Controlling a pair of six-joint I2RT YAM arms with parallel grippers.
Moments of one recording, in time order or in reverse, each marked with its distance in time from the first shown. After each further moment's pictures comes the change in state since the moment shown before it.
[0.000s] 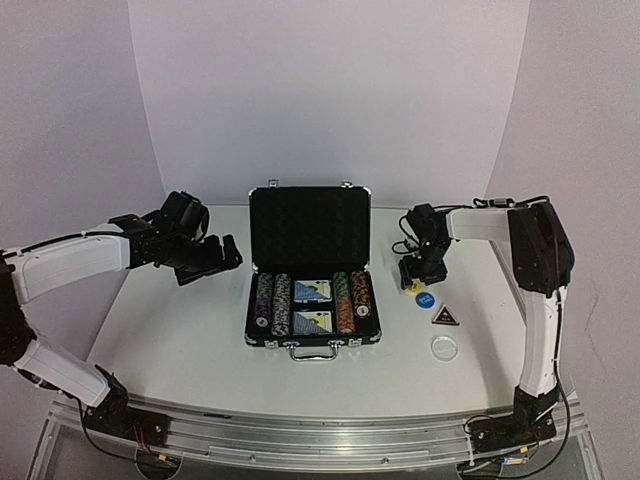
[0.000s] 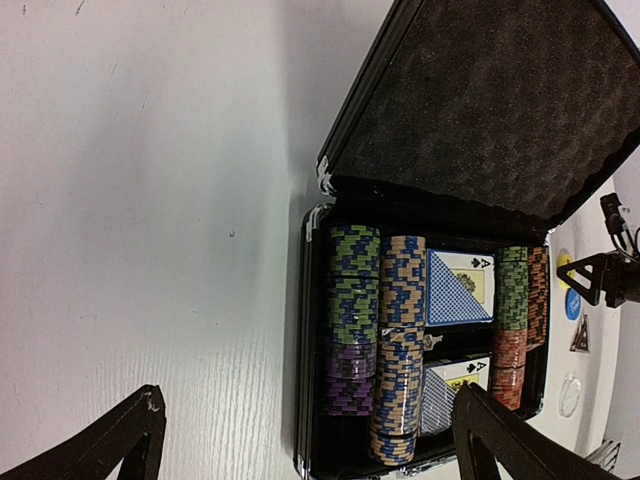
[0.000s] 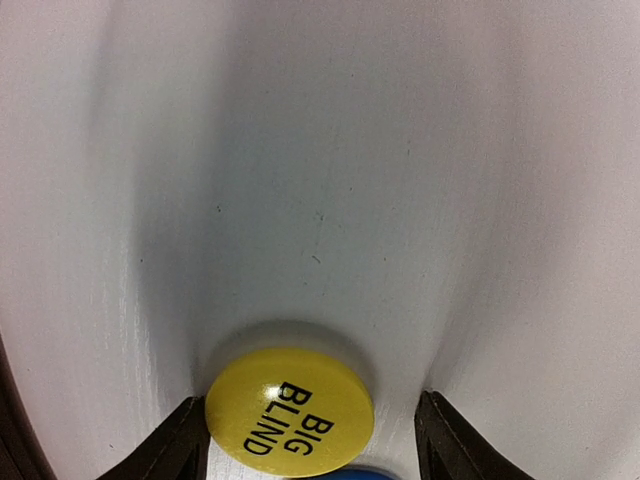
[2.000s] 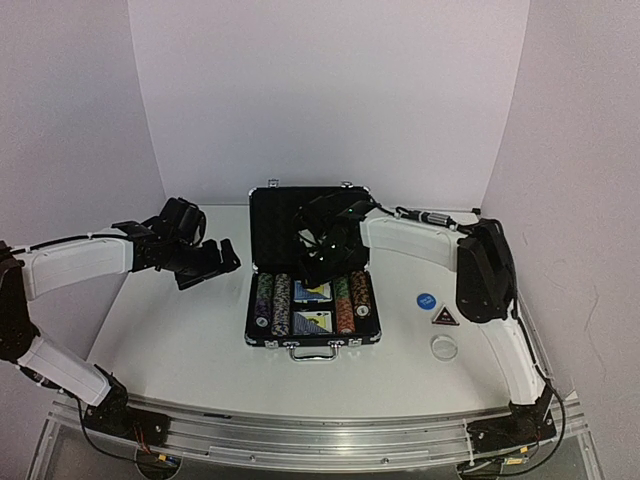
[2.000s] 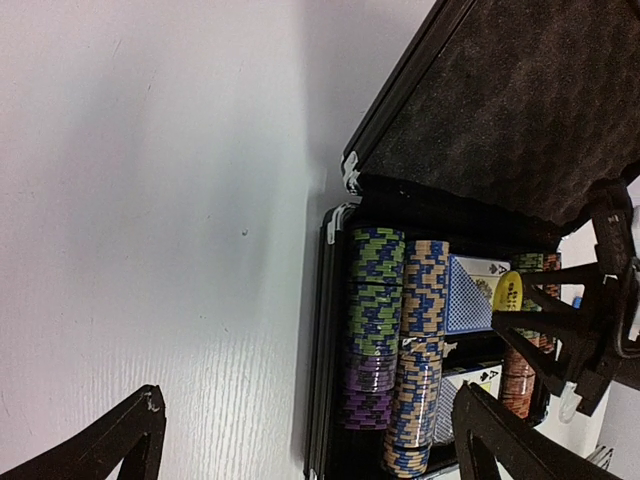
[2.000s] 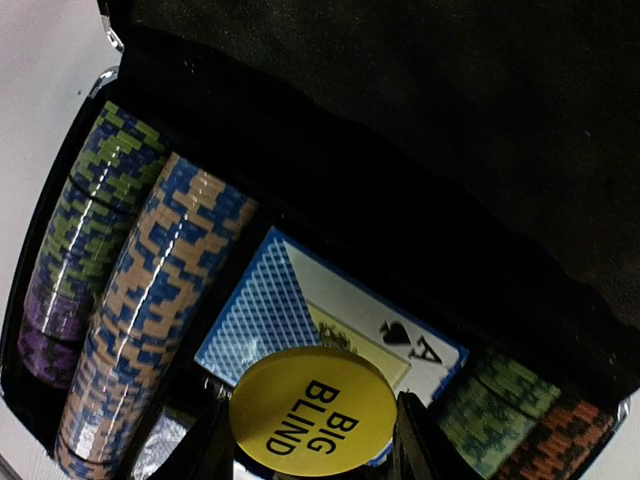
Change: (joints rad) left arm 0.054 0.030 -0.057 0.077 0.057 0.000; right arm 0.473 0.236 0.576 -0.120 -0.030 0.039
